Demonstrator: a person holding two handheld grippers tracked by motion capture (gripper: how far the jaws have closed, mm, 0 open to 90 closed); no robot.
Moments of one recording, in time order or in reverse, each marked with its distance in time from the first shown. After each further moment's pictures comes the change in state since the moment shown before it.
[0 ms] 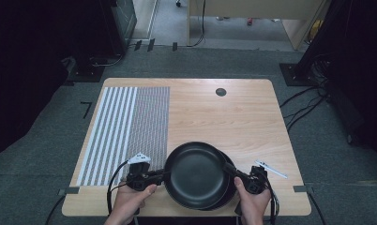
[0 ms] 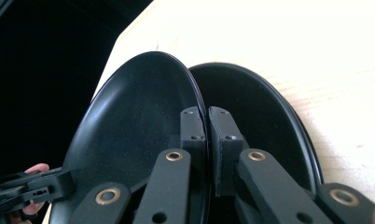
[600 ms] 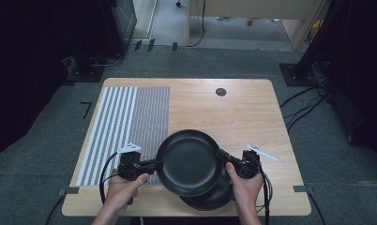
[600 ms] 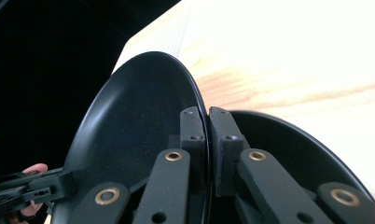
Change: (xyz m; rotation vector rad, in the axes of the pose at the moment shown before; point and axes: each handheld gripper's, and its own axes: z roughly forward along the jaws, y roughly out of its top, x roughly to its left) left arm 0.019 0.024 -0.019 -0.049 0.029 -0.023; right arm 0.039 0.032 0.025 0.001 -0.005 -0.083
